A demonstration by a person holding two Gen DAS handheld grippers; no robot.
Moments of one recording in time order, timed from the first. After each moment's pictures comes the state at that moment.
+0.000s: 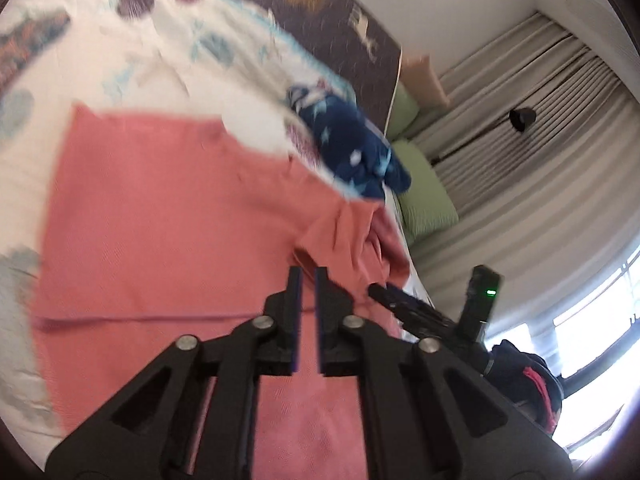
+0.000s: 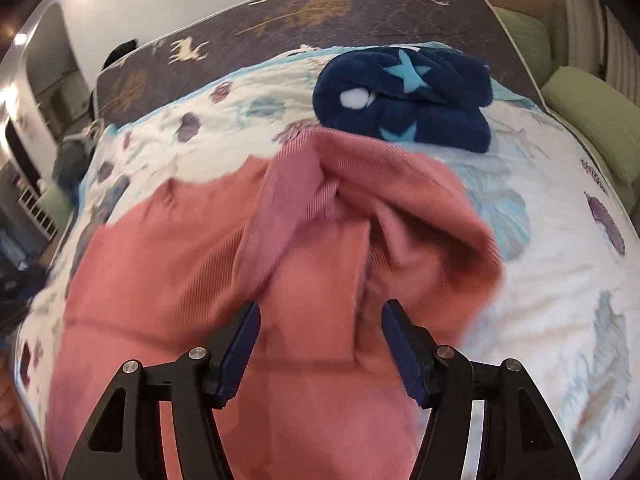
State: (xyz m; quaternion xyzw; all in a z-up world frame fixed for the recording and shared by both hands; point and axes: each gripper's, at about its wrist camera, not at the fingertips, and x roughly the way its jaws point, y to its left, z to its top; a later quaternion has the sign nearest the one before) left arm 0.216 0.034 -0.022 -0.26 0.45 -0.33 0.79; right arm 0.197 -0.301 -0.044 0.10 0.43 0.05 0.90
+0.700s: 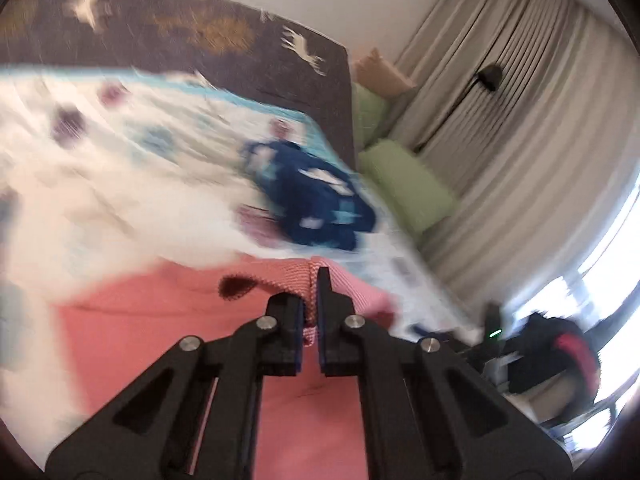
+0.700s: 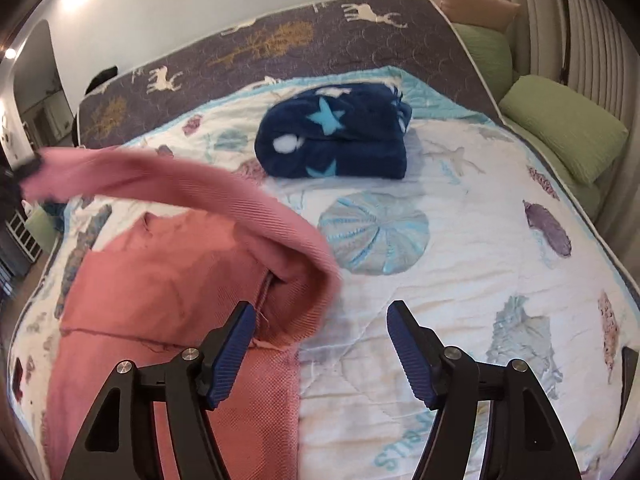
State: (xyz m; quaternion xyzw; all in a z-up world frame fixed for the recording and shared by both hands) left arm 0.243 0.004 0.108 -0.10 0.37 -0.34 0.86; right arm 0.171 -0.350 -0.014 0.10 0.40 -0.01 0.91
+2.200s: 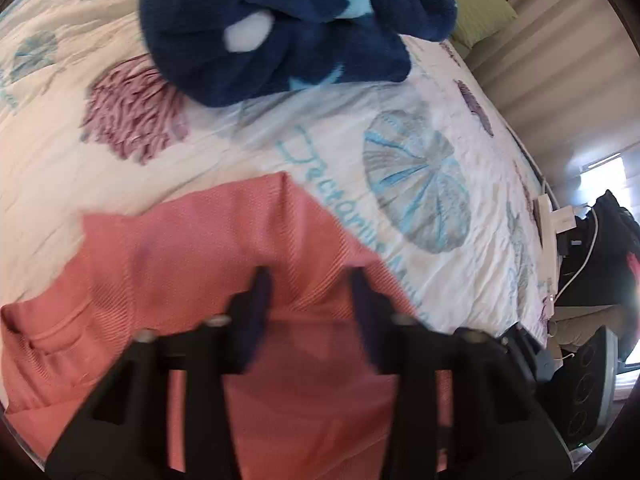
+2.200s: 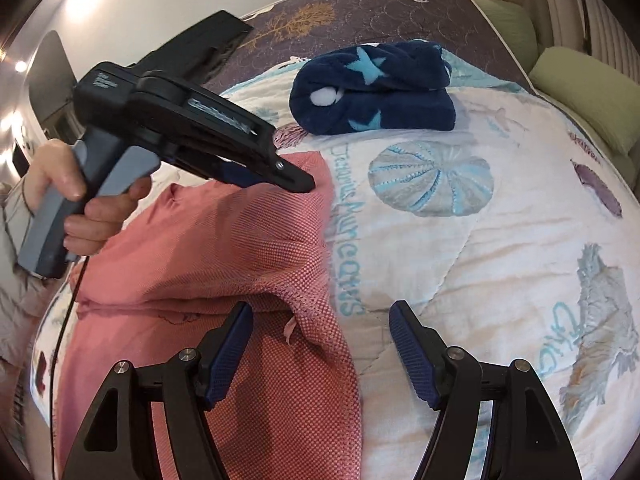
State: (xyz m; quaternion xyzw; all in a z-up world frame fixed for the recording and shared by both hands) left arm 0.340 -0.243 -0.044 0.11 0.62 -0.36 0.69; right arm 0.167 -0.330 -0.056 0.14 0.40 0.05 0.90
